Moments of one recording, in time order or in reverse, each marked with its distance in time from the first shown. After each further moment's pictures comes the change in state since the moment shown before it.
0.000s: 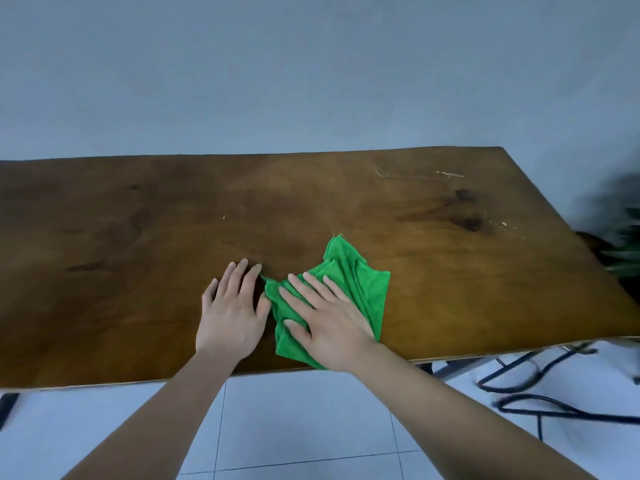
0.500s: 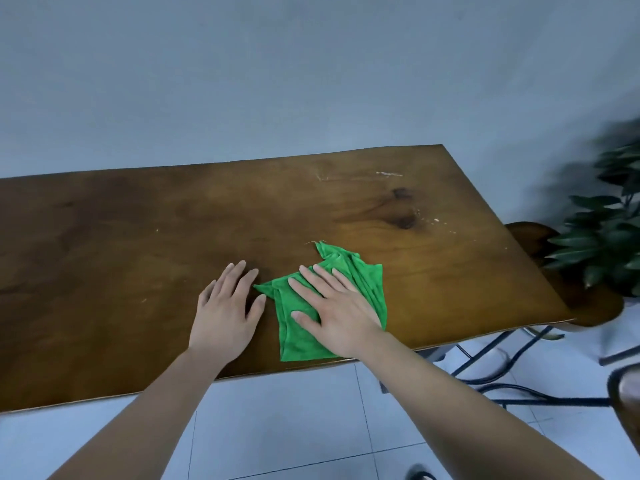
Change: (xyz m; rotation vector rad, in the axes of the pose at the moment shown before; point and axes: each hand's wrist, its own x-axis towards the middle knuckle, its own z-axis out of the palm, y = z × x) left_hand 0.011 0.118 0.017 -0.025 0.005 0.127; right_hand -0.072 0.130 -0.035 0.016 -0.025 0.099
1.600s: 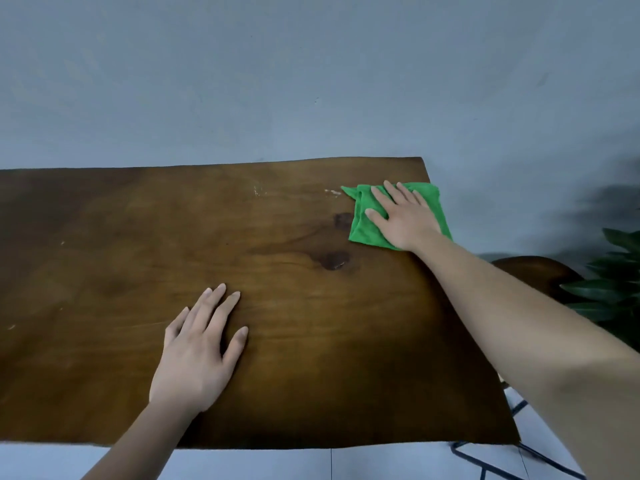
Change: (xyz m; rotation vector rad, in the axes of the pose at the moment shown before) left_hand 0.054 0.185 0.060 0.063 -0.030 -0.167; right_hand 0.110 0.401 -0.113 -0.040 0.018 0.275
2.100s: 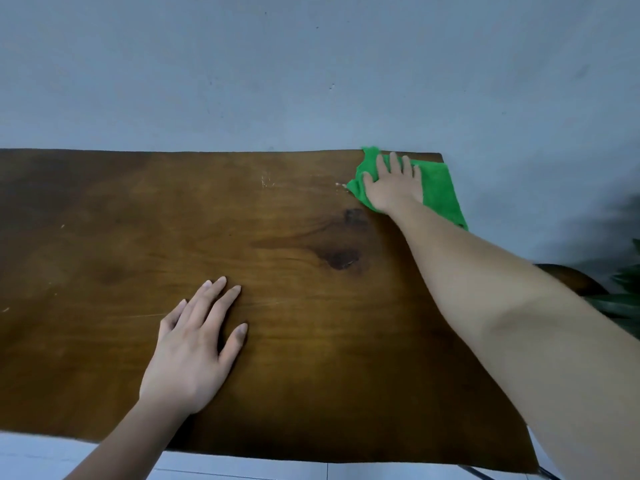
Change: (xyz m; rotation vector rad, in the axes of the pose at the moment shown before) left_hand 0.000 0.002 -0.001 -0.011 0.002 -0.019; right_hand 0.082 -0.044 -0.005 0.015 -0.002 0.188
